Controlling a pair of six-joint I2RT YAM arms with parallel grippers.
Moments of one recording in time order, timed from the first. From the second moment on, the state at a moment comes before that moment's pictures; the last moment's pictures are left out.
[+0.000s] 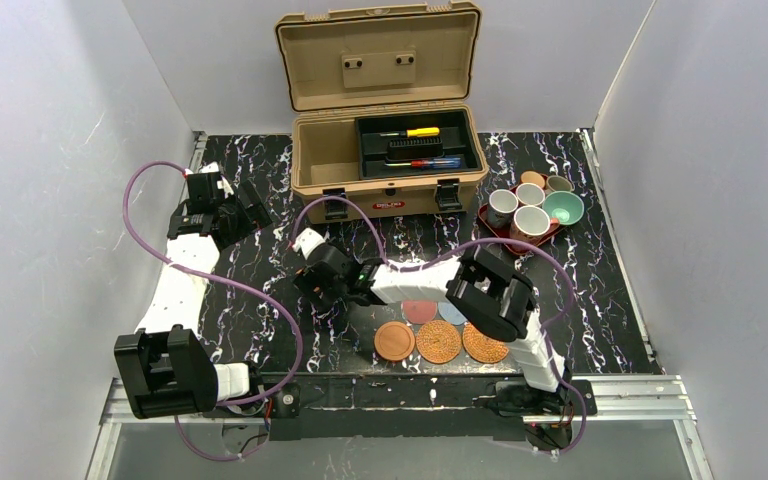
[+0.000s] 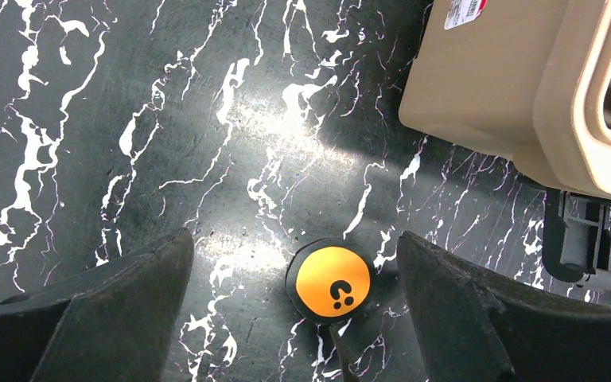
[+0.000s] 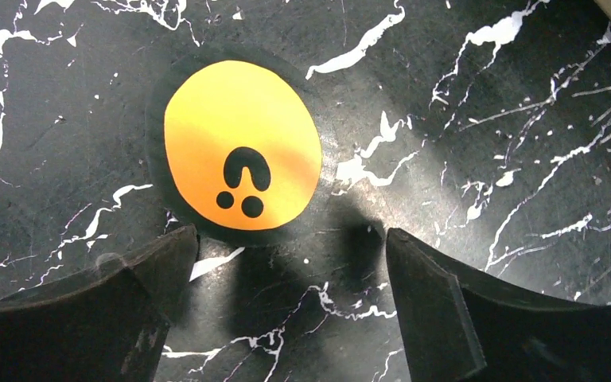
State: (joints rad) left arm 0.10 1.27 1.02 -0.58 0.04 -0.39; right arm 1.18 2.13 1.44 -0.05 0.27 0.15
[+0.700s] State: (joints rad) left arm 0.11 1.27 1.02 -0.58 0.07 -0.40; right arm 1.13 2.20 1.54 -0.06 0.01 0.05
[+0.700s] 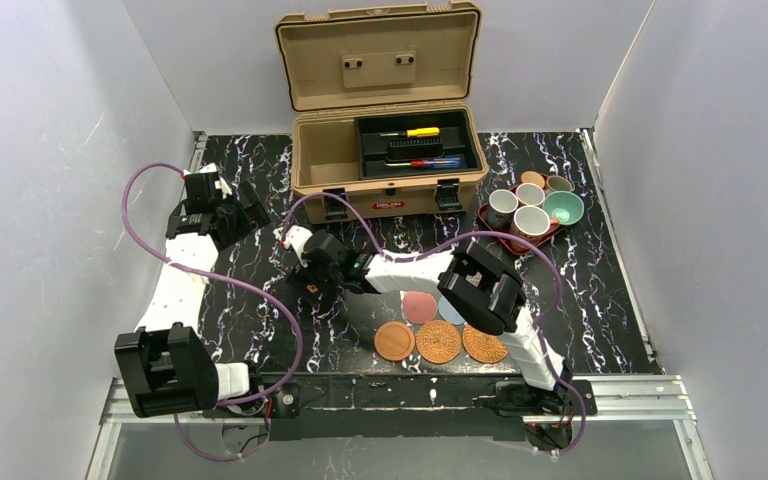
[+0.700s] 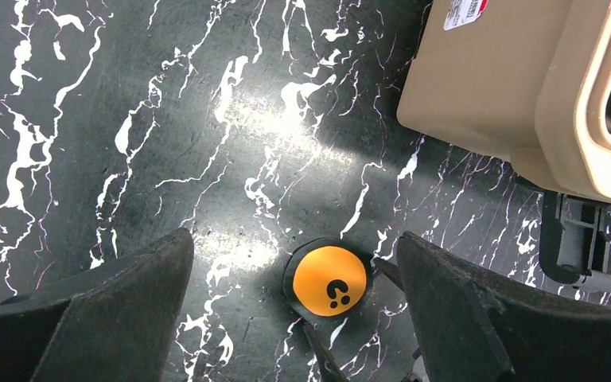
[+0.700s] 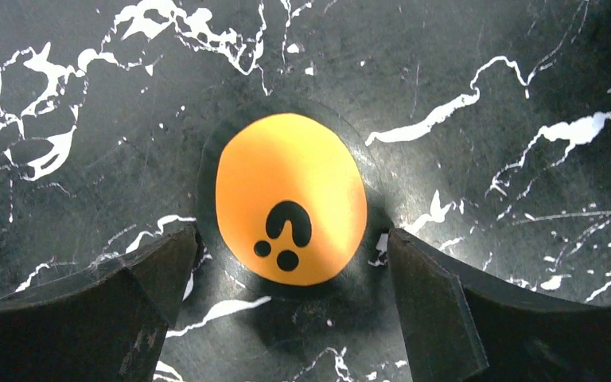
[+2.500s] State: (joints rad) left arm 0.14 1.29 1.02 -0.58 0.12 -0.42; right arm 1.02 1.94 1.16 -0.03 0.27 0.27
